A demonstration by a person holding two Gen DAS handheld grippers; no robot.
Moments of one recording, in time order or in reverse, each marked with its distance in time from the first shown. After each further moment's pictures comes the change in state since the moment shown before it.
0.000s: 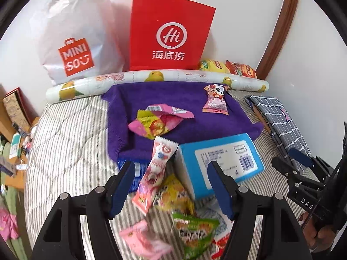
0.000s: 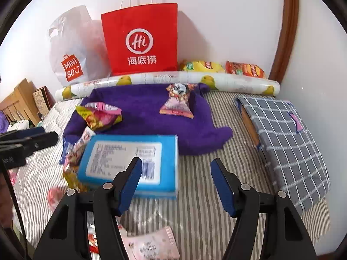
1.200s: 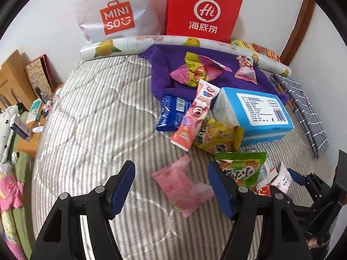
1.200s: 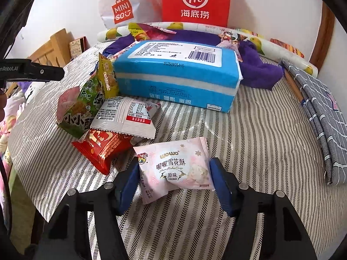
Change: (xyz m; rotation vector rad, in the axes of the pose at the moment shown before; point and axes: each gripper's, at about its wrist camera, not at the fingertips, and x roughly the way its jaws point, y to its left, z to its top) left arm -0.007 0.044 -0.081 -0.076 0.074 0.127; right arm 0.024 0.027 -0.126 -0.215 0.084 0.191
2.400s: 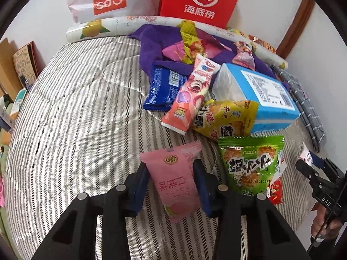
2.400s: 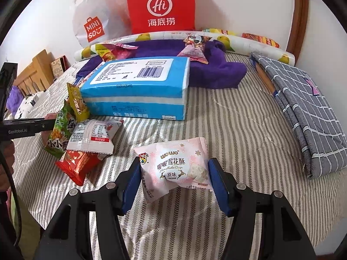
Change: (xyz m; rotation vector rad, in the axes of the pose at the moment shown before) left arm 0.048 0.003 -0.020 -0.014 0.026 -0.097; right arm -0.016 -0.043 0.004 0.130 -0.036 -0.072
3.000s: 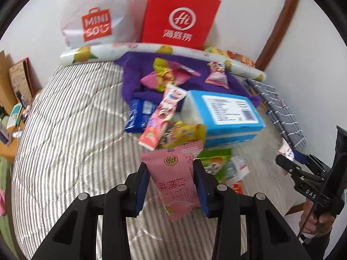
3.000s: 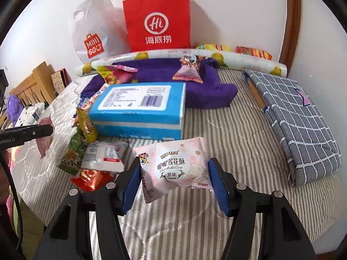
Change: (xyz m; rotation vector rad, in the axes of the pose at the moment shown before) left arm -0.054 -0.028 0.007 0.050 -0.097 -0.085; right arm -0.034 0.002 0.020 0.026 -0.063 -0.004
